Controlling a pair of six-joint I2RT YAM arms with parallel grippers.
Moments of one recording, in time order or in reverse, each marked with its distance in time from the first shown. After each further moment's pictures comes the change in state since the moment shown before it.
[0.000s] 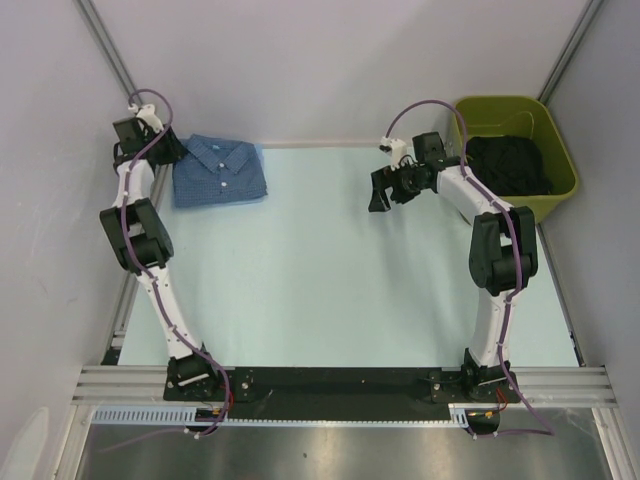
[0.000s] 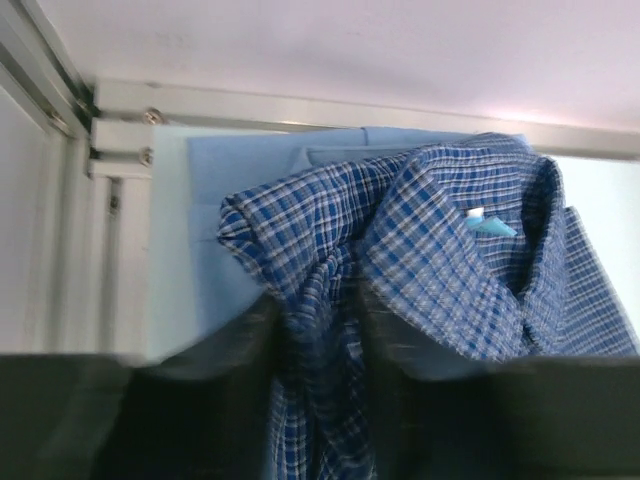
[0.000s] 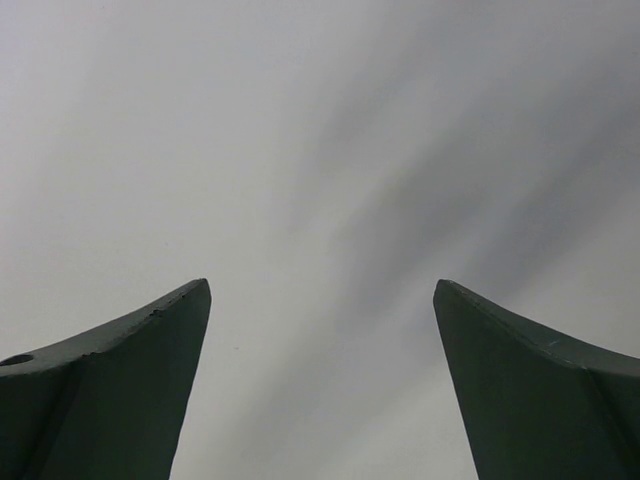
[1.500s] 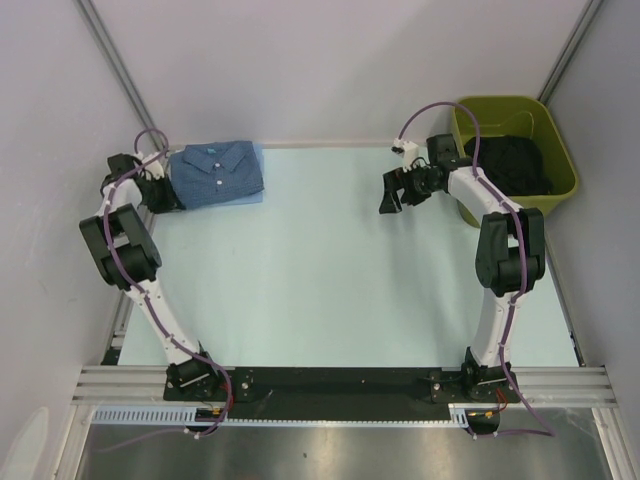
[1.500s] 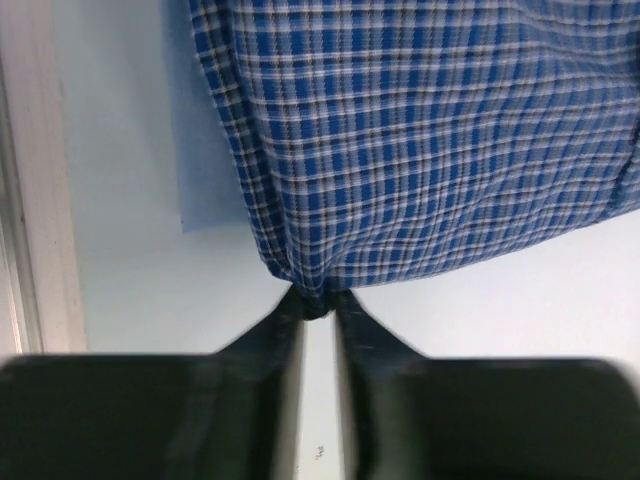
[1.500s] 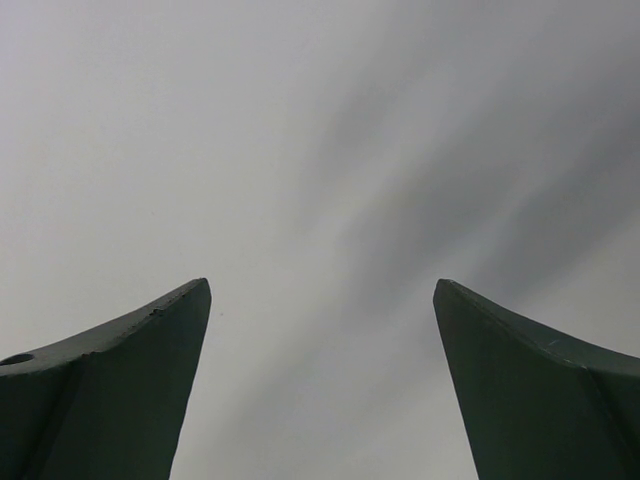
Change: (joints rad) left arm 0.086 -0.225 -0.428 -0.306 0.016 0.189; right arm -0.066 -0.023 -0.036 -0.036 -0.046 -0.041
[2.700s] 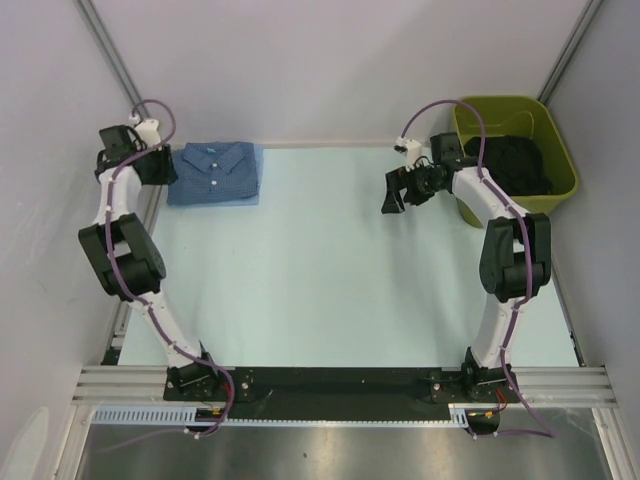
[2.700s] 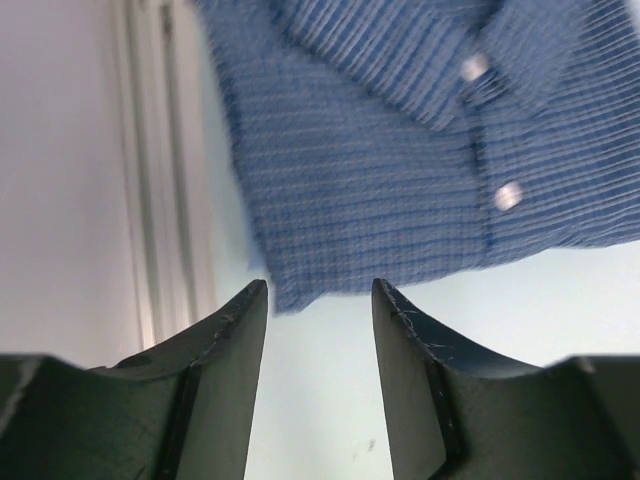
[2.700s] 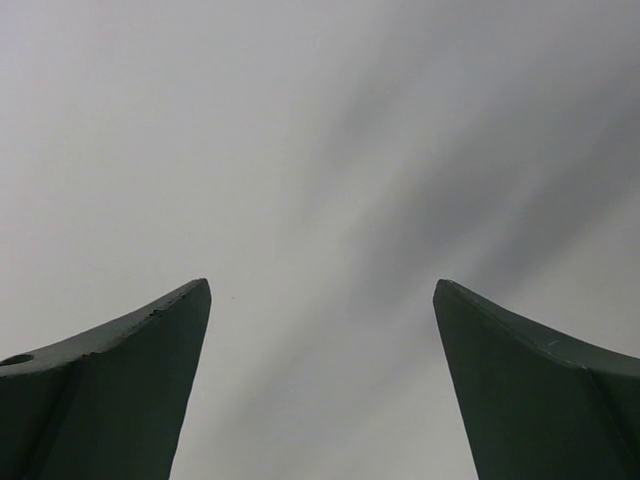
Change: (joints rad) left arm -0.049 -0.167 0.047 0.053 -0.130 0.137; right arm -0.009 -0.053 -0.019 -0.029 0.004 -0.014
